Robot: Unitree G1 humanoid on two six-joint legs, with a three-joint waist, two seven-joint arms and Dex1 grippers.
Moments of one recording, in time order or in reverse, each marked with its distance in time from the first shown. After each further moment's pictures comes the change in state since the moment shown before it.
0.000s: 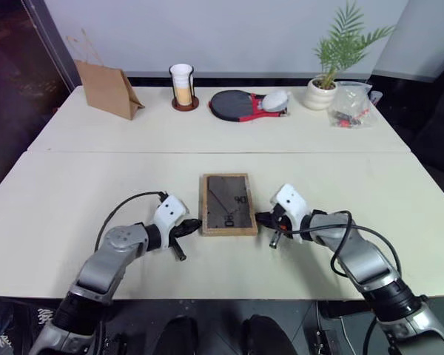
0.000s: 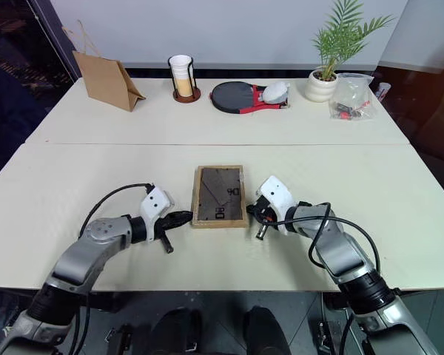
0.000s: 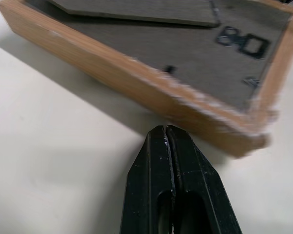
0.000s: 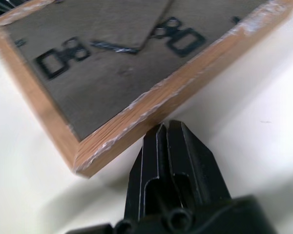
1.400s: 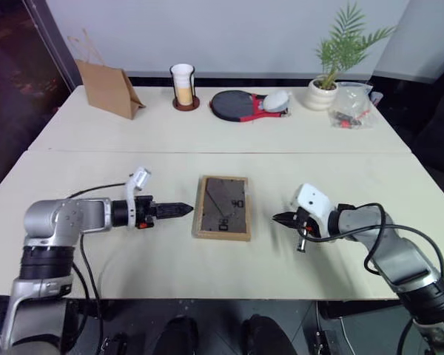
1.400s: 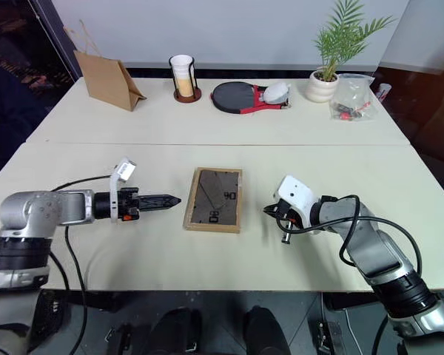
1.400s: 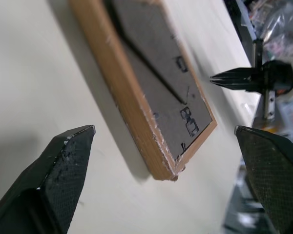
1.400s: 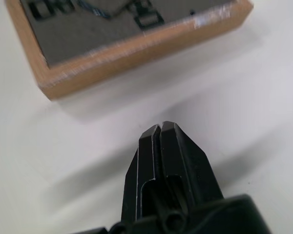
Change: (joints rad) left arm -0.366 0.045 0.337 0.296 -0.555 0.918 -0.007; right arm 0.020 -0.178 -0.071 -0.010 -0.015 -0.139 0.121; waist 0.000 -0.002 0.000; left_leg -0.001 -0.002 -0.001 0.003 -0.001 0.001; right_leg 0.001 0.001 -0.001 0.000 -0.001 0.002
